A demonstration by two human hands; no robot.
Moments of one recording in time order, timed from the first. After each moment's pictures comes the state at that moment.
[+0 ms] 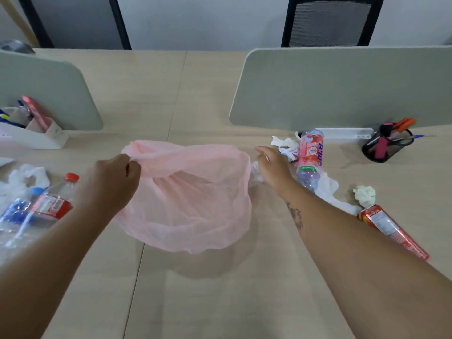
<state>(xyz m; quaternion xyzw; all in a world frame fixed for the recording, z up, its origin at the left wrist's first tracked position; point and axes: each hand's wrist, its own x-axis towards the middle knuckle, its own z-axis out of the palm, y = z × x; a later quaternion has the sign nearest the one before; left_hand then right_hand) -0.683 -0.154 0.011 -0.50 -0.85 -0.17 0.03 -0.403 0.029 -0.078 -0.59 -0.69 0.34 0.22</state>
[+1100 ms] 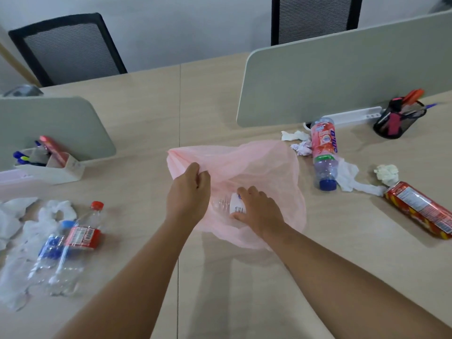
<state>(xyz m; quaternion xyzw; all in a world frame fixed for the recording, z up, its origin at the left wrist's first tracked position) -0.618 -0.125 0.003 -0.51 -0.79 -0.30 -0.16 -0.464 -0.081 -0.114 -0.54 -0.83 0.16 0.01</state>
